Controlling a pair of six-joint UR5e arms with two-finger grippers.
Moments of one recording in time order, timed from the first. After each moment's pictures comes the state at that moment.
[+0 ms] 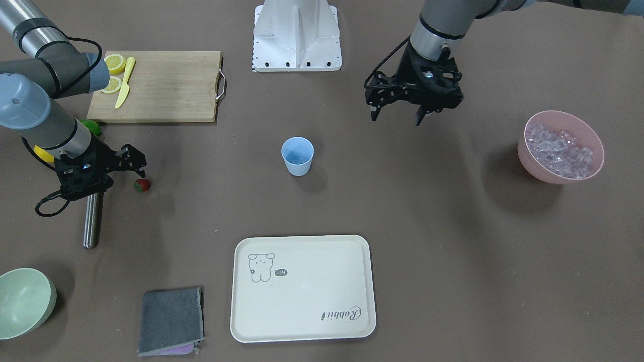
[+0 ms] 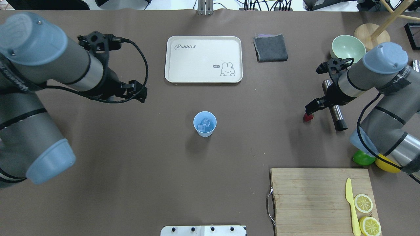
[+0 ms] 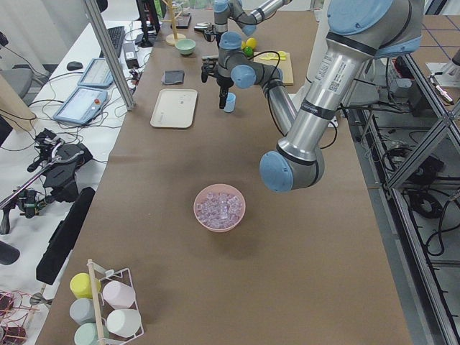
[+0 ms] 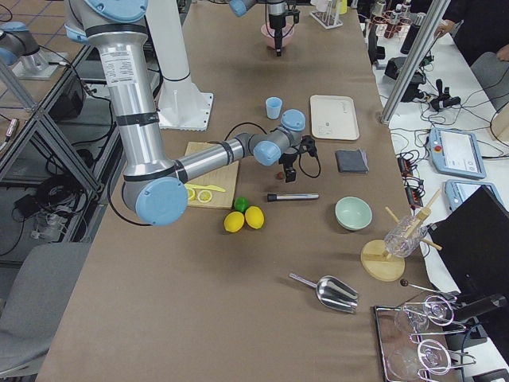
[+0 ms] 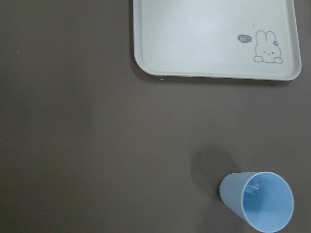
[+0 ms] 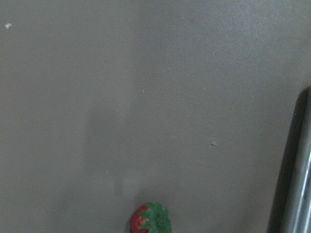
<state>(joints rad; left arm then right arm) -0.76 -2.02 -2.06 -1.50 -2.03 -1.04 0.85 -1.36 1.64 -1.20 2.17 0.60</state>
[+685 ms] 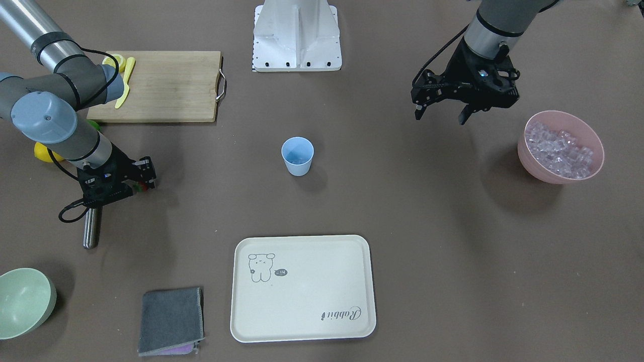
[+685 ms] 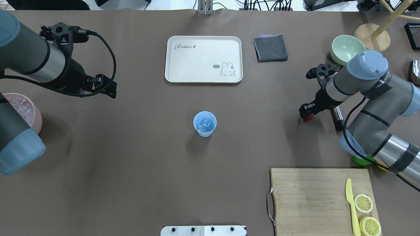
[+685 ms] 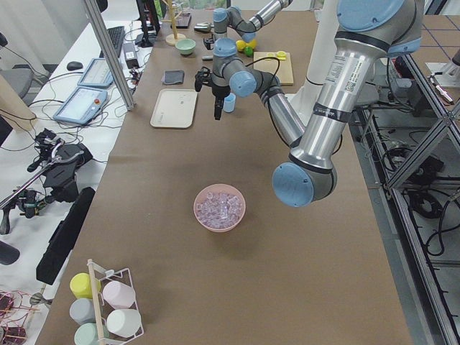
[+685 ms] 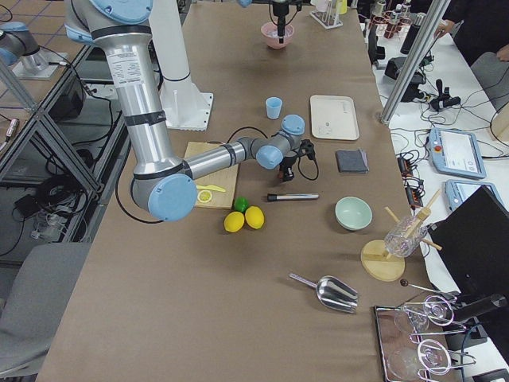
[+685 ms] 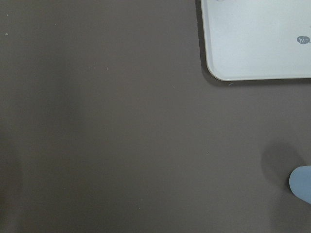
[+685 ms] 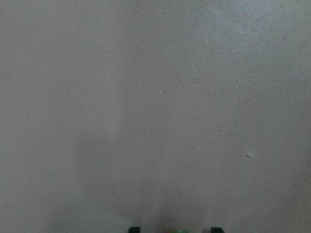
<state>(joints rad) -0.84 -1.94 -2.09 -1.49 -2.08 -0.95 0.82 -1.31 1.57 -1.17 2.17 0.65</state>
